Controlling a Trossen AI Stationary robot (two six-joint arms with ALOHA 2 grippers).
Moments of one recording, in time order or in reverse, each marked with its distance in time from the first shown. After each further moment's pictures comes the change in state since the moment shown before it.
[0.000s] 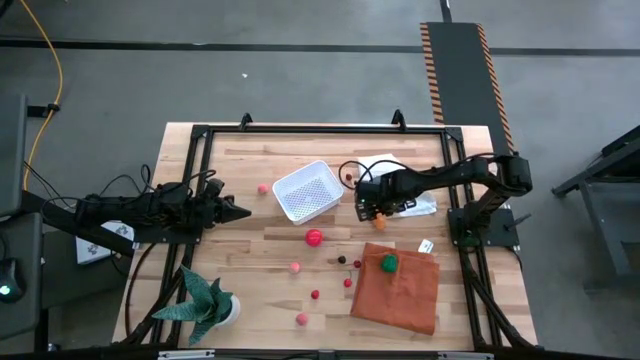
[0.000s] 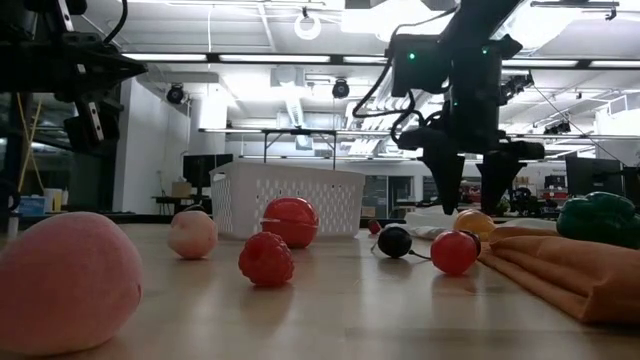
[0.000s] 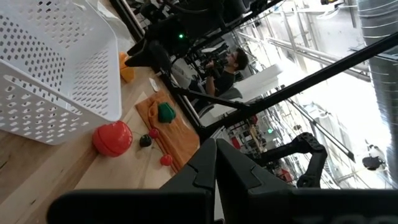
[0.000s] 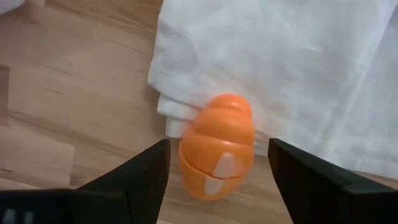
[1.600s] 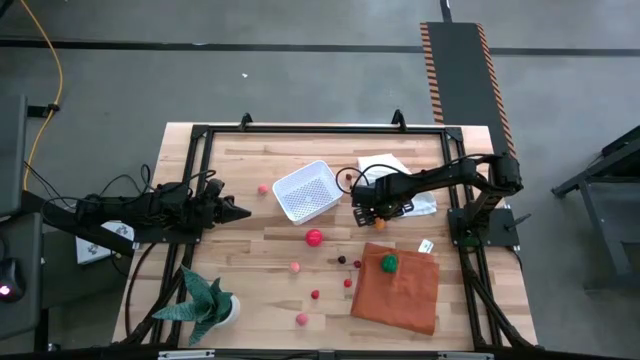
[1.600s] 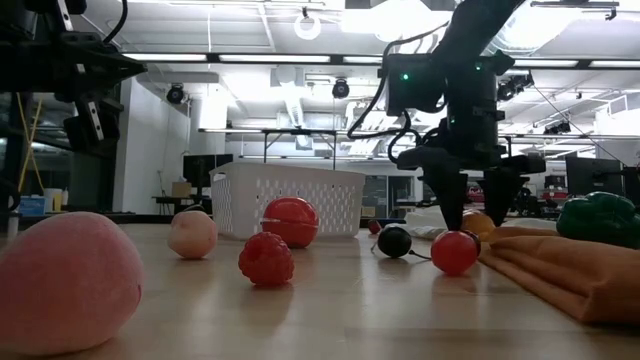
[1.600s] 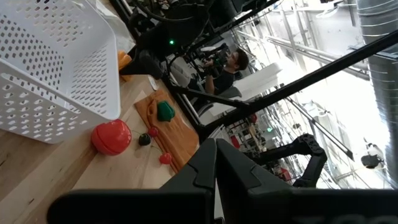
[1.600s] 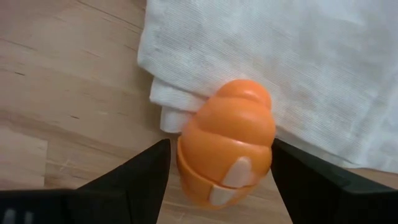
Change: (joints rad) left arm 0.000 0.000 0.000 0.001 0.006 0.000; right arm 0.014 0.082 0.000 0.027 -0.053 -0.010
